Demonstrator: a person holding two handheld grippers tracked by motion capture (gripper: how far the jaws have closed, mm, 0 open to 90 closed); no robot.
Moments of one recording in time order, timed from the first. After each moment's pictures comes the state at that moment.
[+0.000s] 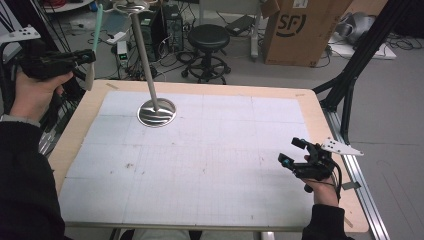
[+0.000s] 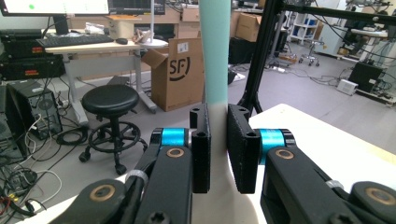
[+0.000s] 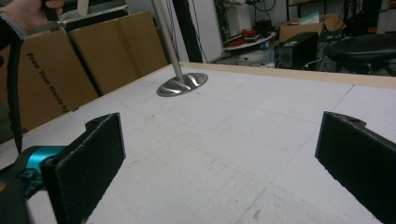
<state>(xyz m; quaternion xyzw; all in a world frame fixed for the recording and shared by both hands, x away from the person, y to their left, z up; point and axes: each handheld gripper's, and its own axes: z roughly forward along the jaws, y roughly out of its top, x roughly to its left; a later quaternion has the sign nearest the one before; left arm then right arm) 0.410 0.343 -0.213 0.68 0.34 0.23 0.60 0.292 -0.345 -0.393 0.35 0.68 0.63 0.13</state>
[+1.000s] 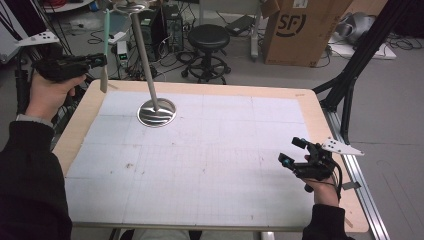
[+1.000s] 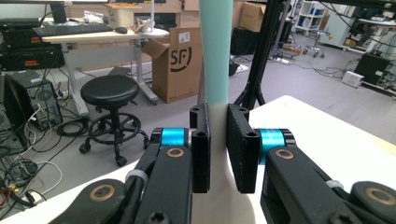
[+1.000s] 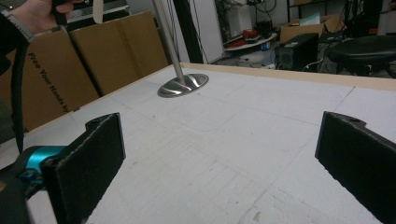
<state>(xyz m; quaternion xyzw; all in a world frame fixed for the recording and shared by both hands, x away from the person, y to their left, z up) 0.423 0.320 -0.226 0.69 0.36 0.23 0.59 0.292 -0.346 -0.391 0.35 0.68 0.63 0.14</state>
